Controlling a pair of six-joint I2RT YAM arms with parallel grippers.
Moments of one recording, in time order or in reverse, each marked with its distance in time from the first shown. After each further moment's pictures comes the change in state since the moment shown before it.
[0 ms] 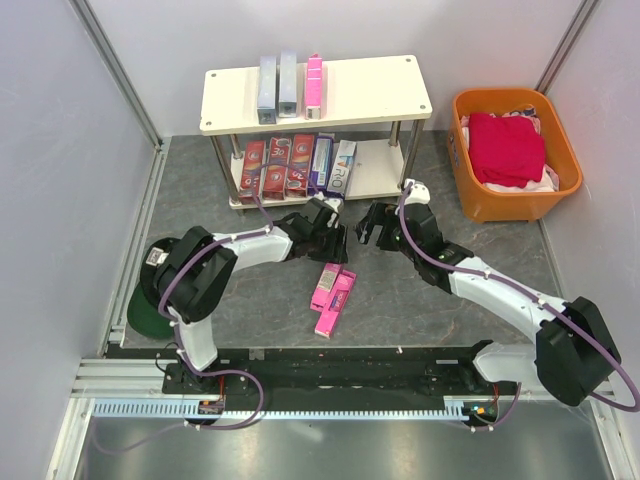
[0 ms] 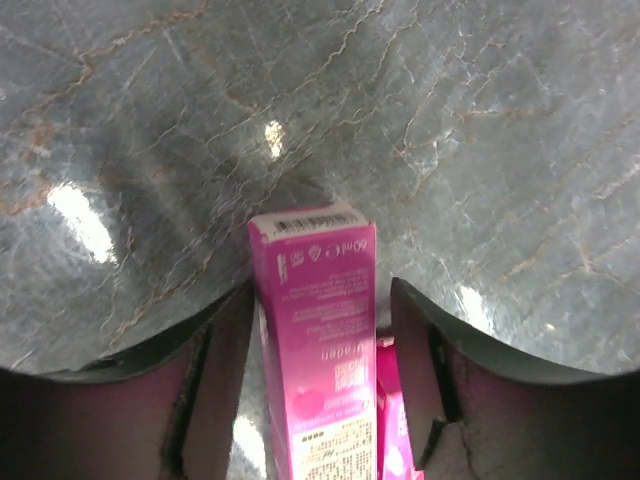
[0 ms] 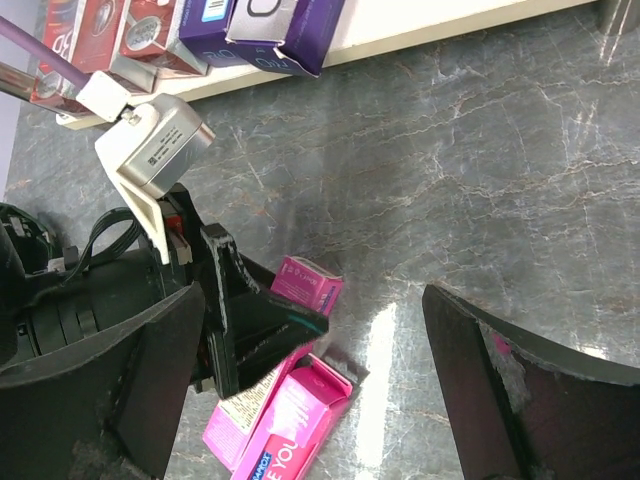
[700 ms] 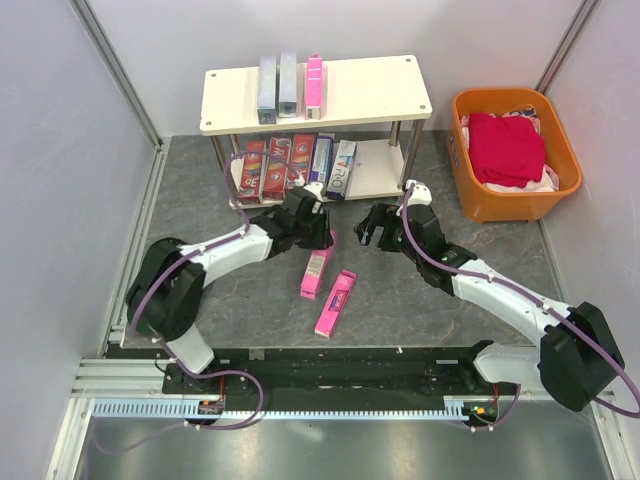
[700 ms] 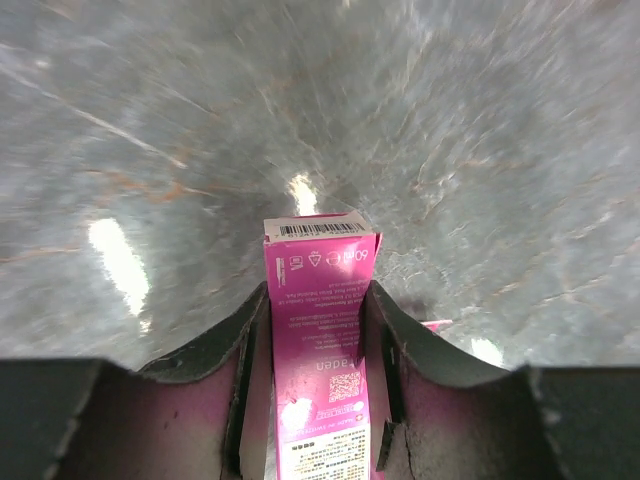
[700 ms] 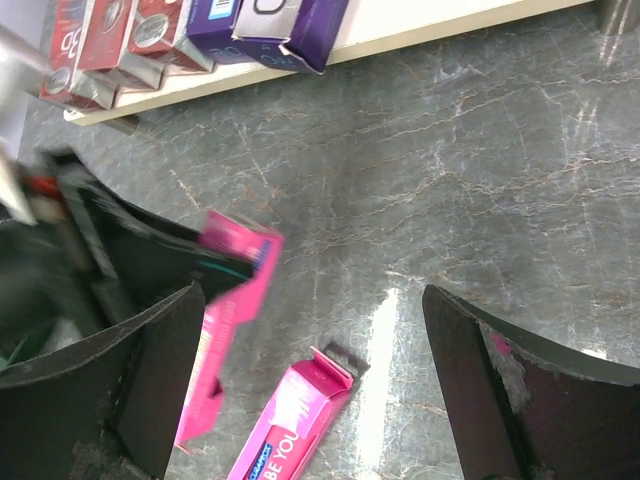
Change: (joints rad) left arm 0.031 -0.140 -0.012 -0.042 -0.121 0.001; right arm 0.000 -0.029 -0.012 -0.011 -0.005 -0.003
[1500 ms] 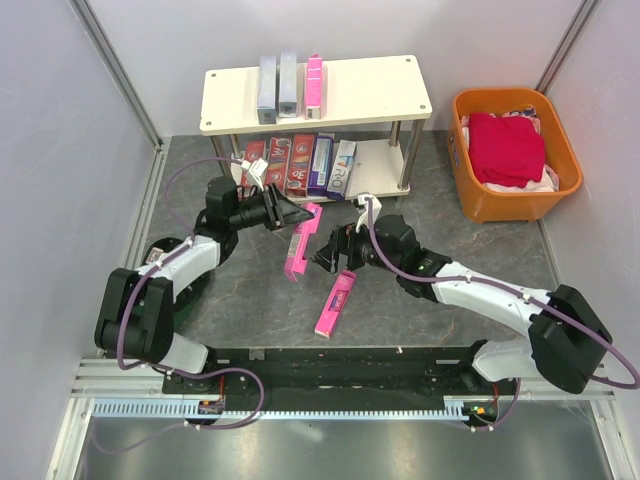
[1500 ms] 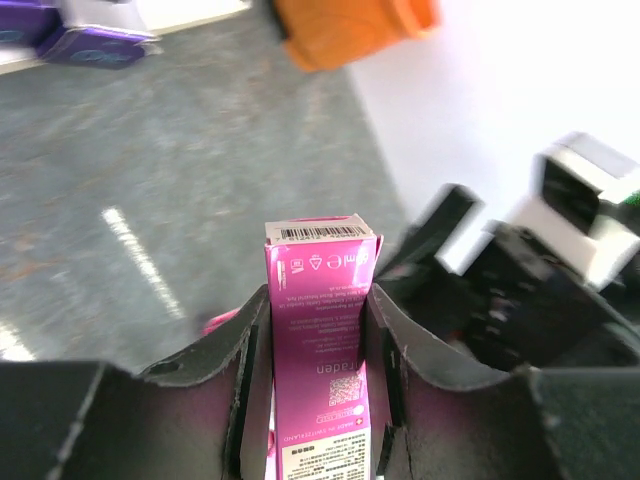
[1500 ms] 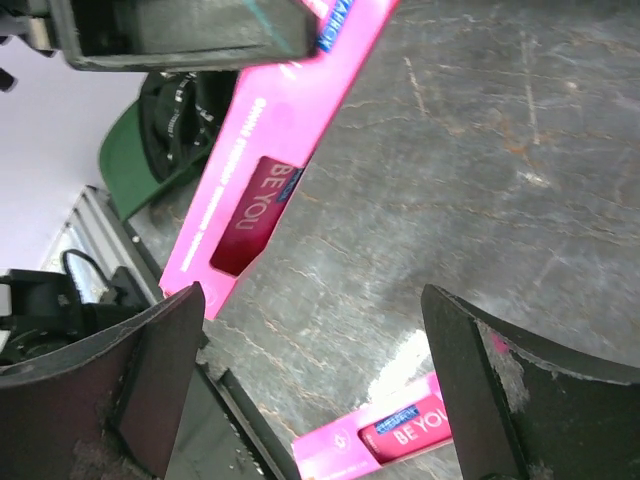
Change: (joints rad) left arm 0.408 -0.237 -0.275 0.575 0.820 -0.330; right arm 0.191 0.086 0.018 0.182 -0.314 -0.074
